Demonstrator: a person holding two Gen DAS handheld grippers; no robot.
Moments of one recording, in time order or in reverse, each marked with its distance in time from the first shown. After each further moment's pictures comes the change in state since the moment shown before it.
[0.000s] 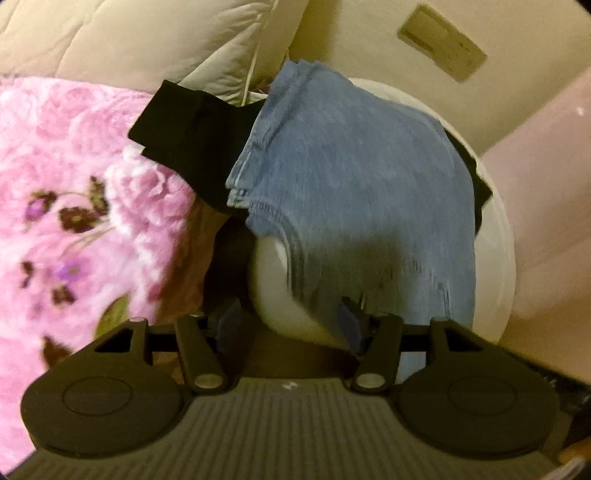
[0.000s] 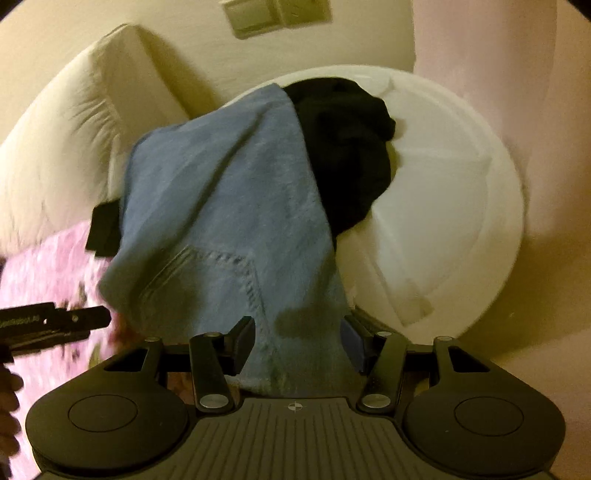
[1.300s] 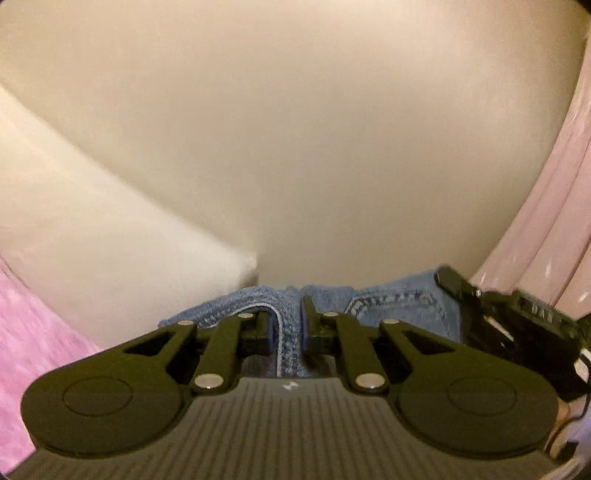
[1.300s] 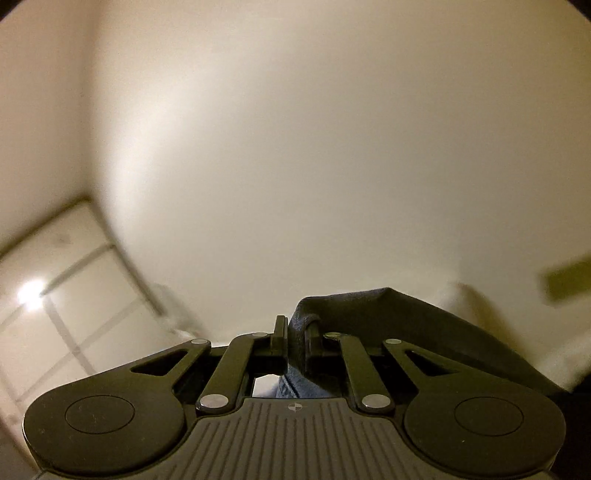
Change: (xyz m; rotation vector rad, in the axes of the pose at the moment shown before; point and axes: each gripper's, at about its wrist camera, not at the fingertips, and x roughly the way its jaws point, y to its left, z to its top) left arm -0.321 0.023 0.036 -0.021 -0.809 -0.300; right arm -0.216 0.177 0.118 -0.204 -0.554 0.930
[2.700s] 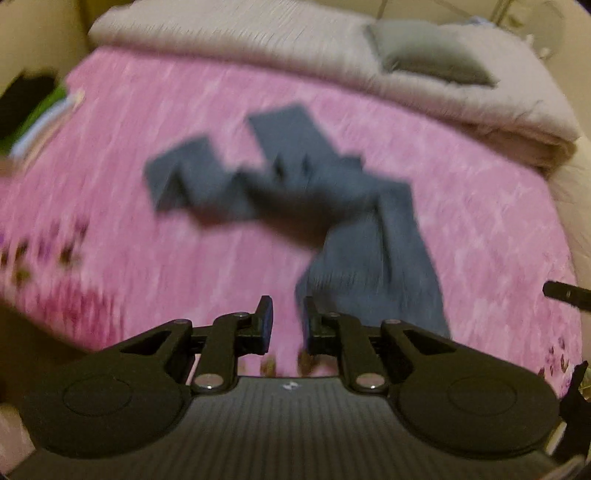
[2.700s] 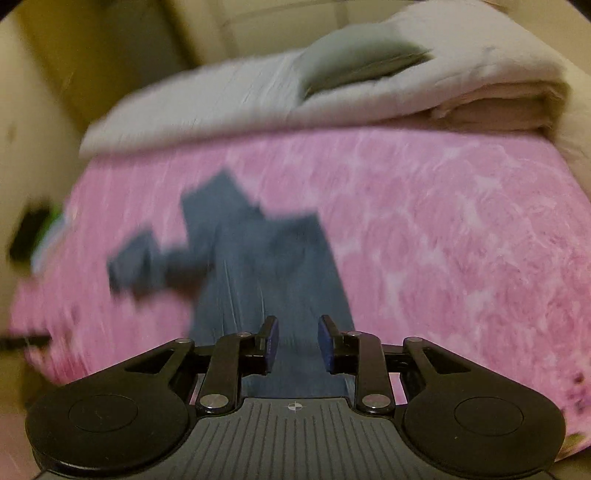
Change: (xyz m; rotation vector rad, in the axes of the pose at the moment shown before) left arm -0.612 -0.016 -0.314 -0.873 0.028 1.426; right arm 0.083 0.394 -0.488 -0.846 1.254 0.469
